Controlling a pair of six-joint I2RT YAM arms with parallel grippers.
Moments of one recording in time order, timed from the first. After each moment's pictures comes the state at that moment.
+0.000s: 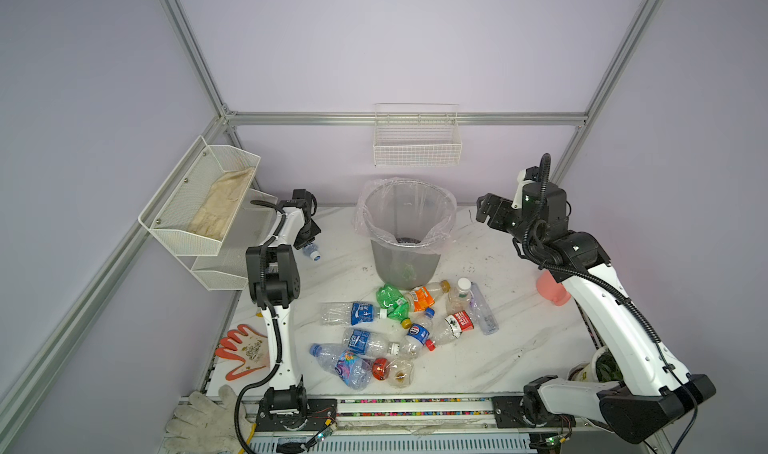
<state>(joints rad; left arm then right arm) 0.07 2.33 2.08 -1.00 -0.19 -0.67 0.39 1.27 1.53 -0.67 0.22 0.51</state>
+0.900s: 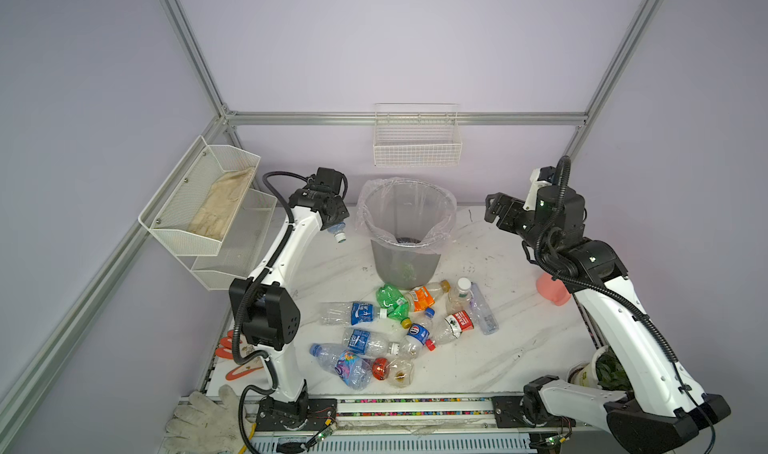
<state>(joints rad) -0.23 1.82 1.92 -0.96 -0.27 -0.61 0.39 1.20 1.52 -0.67 0.25 0.51</state>
